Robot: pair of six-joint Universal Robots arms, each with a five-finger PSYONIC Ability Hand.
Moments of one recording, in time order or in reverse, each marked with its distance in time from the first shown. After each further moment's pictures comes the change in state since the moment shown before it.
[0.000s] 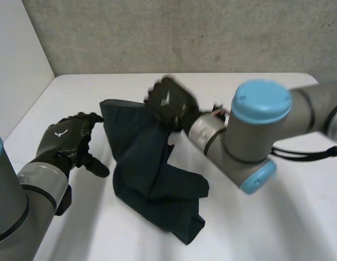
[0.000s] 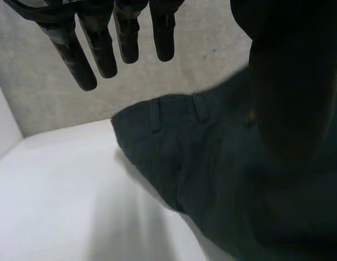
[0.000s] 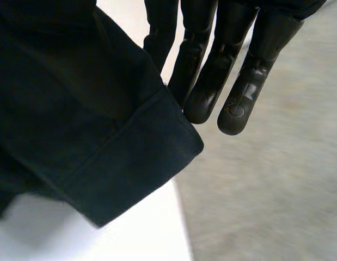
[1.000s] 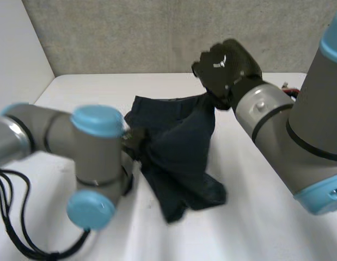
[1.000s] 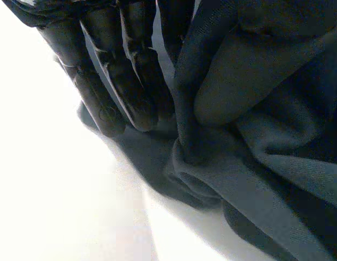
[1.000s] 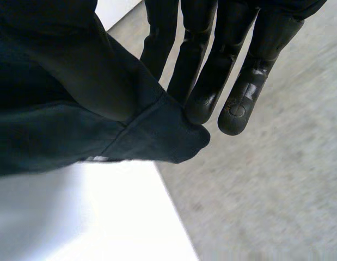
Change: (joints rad) left arm -0.117 -0.613 0.563 -0.113 -0.001 -0.134; right arm -0.025 -0.389 0.149 0.314 0.323 0.094; left_hand 0.837 0.939 0.909 0.935 0.912; right_hand 0.005 0.000 0.010 0.001 0.000
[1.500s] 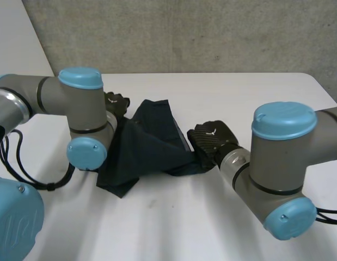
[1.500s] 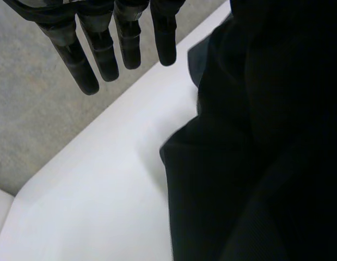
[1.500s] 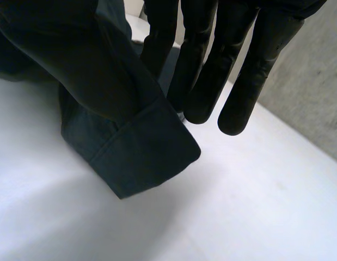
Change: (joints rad) left arm 0.139 -0.266 0.508 -0.142 0.021 0.690; right arm -0.014 0.231 0.180 -0.114 -0.046 0.399; left_hand -0.744 -0.821 -0.809 -0.828 -0.788; right_hand 0.000 0.000 0.002 0.000 0.000
